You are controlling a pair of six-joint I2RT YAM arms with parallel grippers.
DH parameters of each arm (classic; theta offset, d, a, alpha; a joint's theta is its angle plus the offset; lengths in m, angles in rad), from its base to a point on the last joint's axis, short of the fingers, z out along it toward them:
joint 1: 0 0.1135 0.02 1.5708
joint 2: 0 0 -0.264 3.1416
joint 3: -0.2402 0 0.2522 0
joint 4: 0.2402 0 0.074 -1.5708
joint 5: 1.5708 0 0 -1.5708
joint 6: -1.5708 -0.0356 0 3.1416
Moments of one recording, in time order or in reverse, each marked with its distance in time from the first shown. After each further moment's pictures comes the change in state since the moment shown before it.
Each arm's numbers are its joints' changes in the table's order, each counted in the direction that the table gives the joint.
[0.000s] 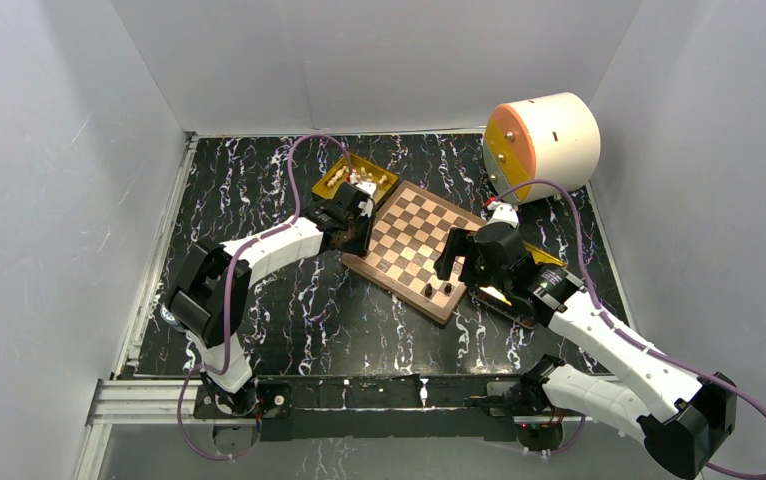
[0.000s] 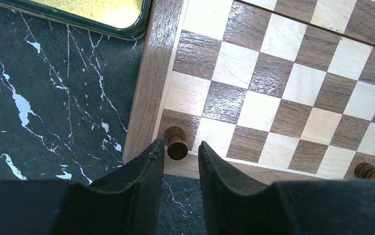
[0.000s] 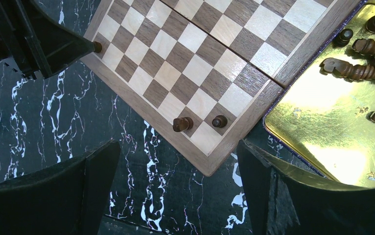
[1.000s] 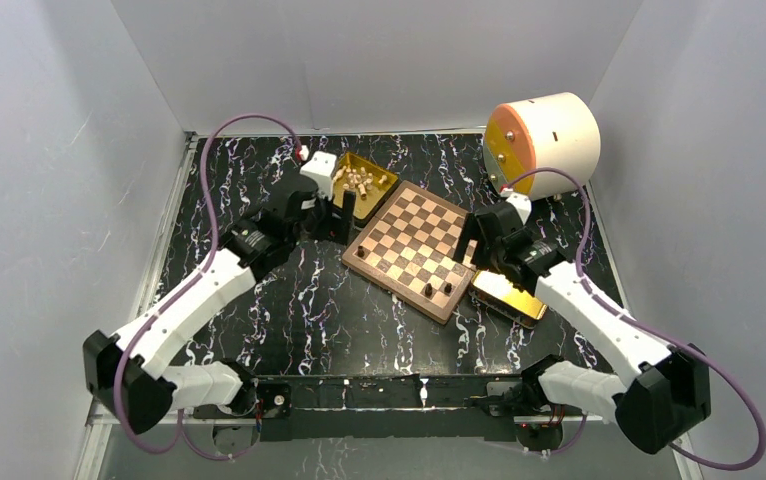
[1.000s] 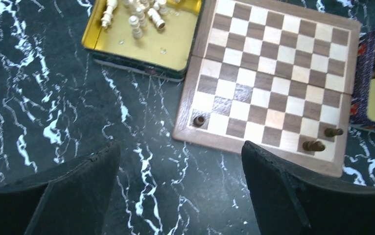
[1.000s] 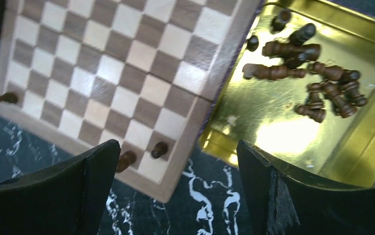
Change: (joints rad) left arm 0.000 0.480 0.000 0.115 -0.114 -0.094; right arm -0.134 -0.161 -0.071 0.075 0.080 0.001
